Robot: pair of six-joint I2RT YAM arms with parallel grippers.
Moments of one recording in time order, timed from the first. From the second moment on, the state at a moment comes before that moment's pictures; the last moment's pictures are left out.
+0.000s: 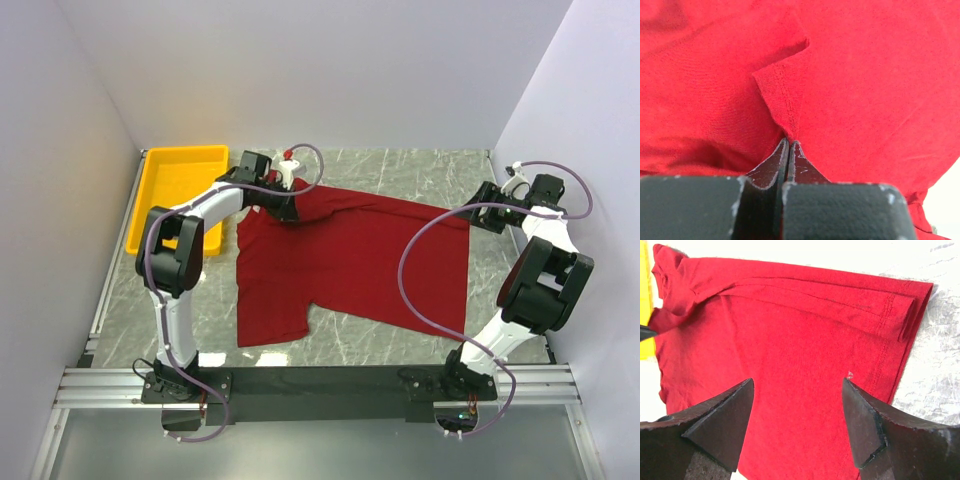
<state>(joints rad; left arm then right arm) -0.32 2.04 1.50 -0.36 0.64 0.21 -0.50 1.71 1.22 -0.46 -0.78 -0.02</state>
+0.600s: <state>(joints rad) -0.32 2.01 1.46 -0.35 0.62 0.22 -0.50 1.74 1.27 -0.53 -0.67 -0.09</state>
